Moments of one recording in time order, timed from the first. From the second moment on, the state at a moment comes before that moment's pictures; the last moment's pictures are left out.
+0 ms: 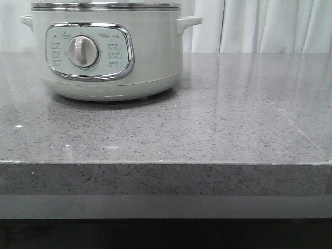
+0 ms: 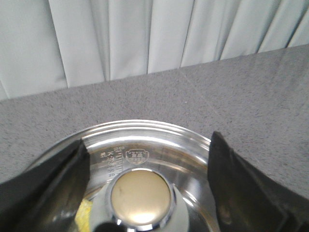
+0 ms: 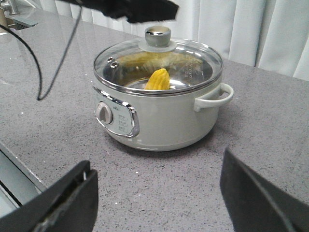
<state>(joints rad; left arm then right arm) -0.44 1.59 -1.55 -0.10 0.37 0.05 0.58 0.65 -0.71 0.19 0.32 -0.14</state>
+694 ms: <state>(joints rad) -0.44 0.84 -1.05 -0.06 0.62 0.05 0.58 0.65 -0.71 0.19 0.32 -0.14</state>
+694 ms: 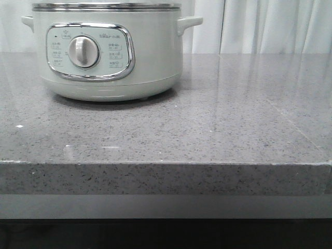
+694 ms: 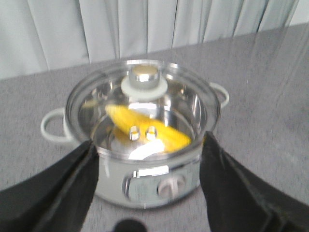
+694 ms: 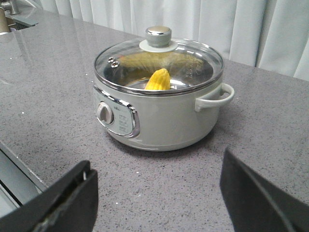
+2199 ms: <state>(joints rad) -0.20 0.20 -0.23 0.01 0.19 0.05 0.58 0.65 -0.71 0.19 0.33 -0.14</state>
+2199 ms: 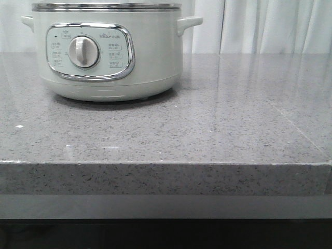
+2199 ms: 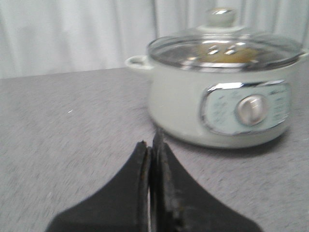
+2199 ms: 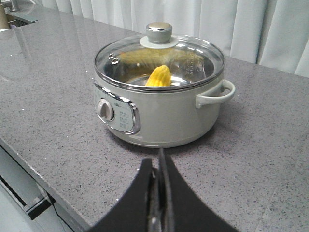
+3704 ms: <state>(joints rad) -0.08 0.00 0.01 -0.11 0.06 0.05 0.52 0.60 -0.67 0.19 0.32 -0.14</state>
